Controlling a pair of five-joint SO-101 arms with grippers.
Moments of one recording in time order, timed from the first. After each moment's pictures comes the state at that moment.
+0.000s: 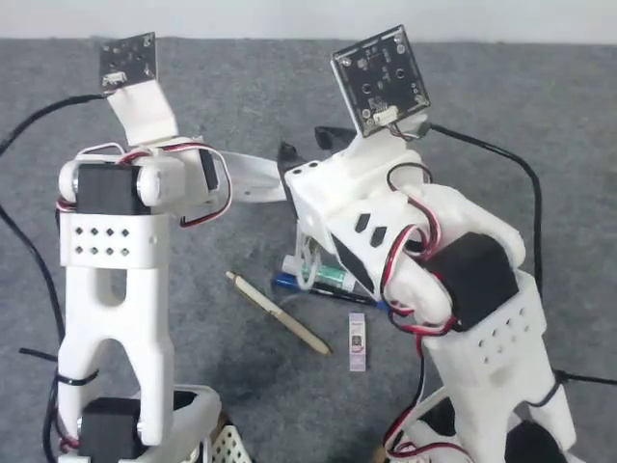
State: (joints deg) left arm -3.3 -20.3 2.2 91.5 20.6; right arm -38.3 -30.1 -11.7 76.4 -6.3
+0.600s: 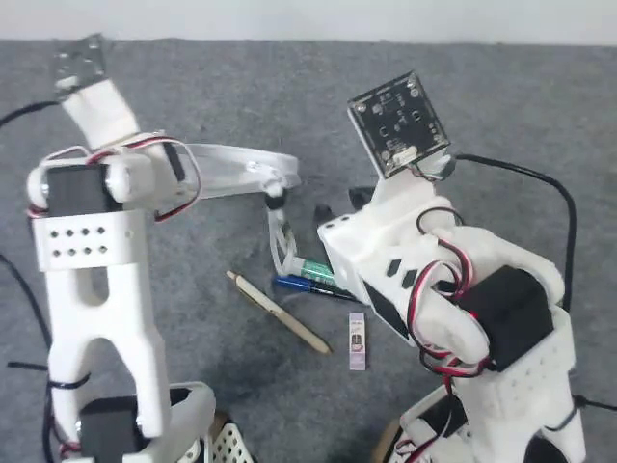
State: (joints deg) left arm -12.1 -20.3 2.2 90.2 22.8; right arm -38.3 -34.5 -8.4 94.8 -6.1
